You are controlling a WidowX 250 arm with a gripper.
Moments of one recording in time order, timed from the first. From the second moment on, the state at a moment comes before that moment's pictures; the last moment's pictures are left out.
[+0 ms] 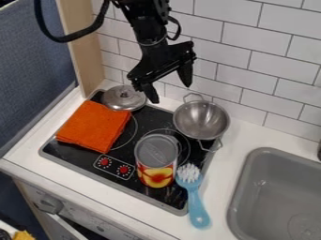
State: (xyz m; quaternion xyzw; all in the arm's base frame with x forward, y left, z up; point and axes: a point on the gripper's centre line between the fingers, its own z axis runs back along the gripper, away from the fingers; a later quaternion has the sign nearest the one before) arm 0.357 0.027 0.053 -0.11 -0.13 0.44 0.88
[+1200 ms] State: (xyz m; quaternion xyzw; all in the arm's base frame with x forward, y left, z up) arm 0.248 -0.008 0.021 -0.08 -0.07 0.44 0.89
